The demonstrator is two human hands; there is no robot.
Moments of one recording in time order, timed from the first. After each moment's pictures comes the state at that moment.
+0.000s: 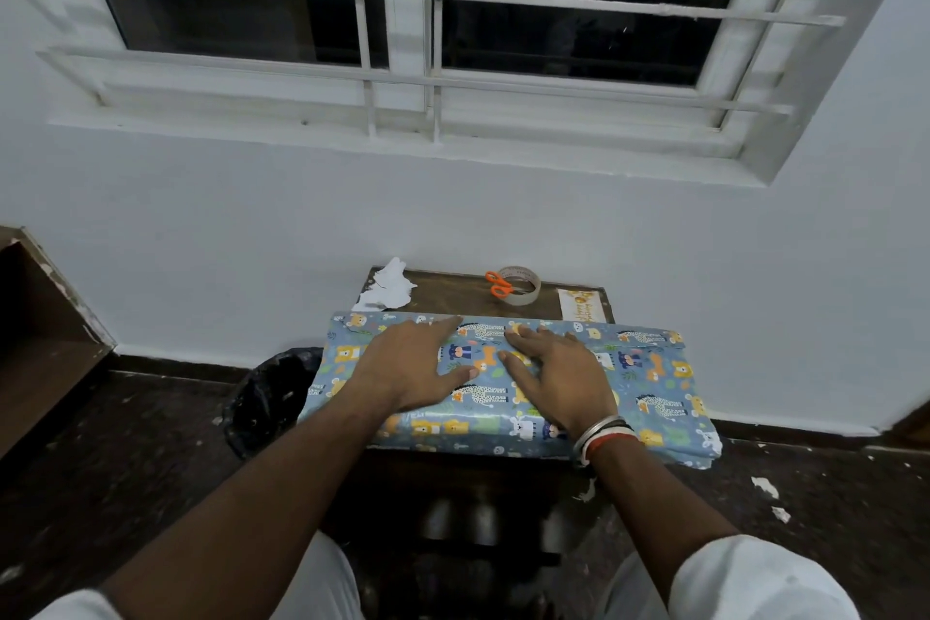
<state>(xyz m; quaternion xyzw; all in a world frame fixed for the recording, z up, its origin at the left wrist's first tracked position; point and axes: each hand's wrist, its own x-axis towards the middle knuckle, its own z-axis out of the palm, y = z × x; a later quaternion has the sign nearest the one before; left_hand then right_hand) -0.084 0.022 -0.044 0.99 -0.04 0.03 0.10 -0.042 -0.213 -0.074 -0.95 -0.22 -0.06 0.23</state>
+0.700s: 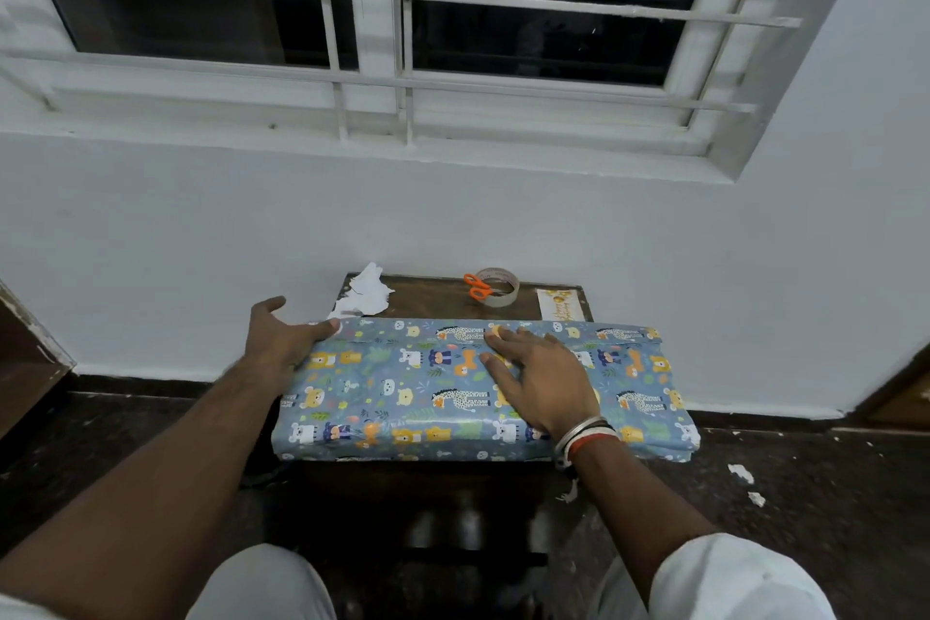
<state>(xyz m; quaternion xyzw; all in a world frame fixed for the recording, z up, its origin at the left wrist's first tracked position) -0.063 0.123 -0.055 0.68 0.36 0.12 0.63 -0.046 -0.214 -0.071 -0.95 -0.21 -0.05 0.22</state>
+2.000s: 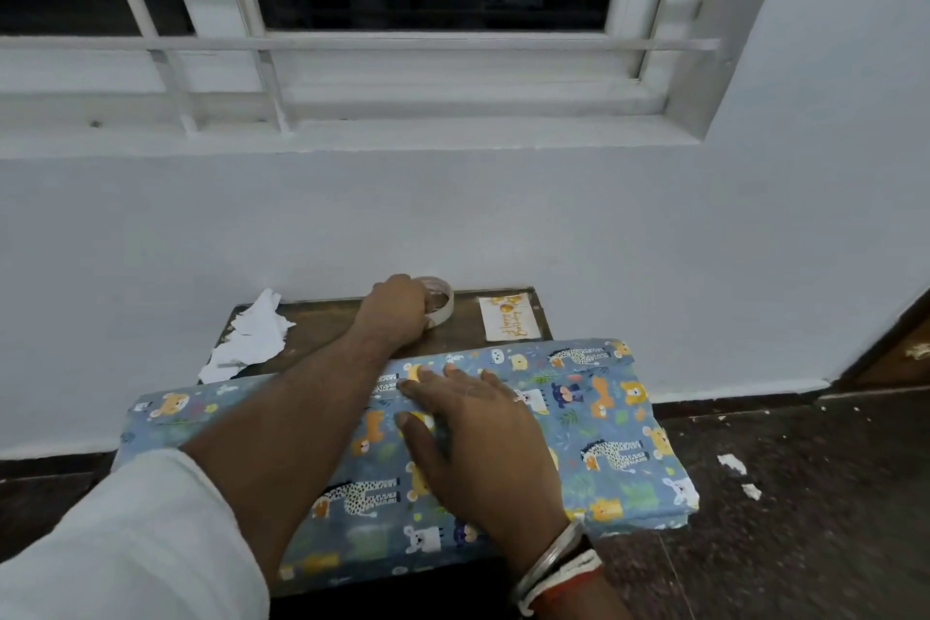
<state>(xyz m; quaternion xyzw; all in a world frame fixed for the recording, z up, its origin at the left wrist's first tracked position) 0.145 -0.061 -0.092 1.00 -0.05 -0.03 0.04 -0.040 -0.216 -0.084 -0.93 -0.21 -0.11 0.27</state>
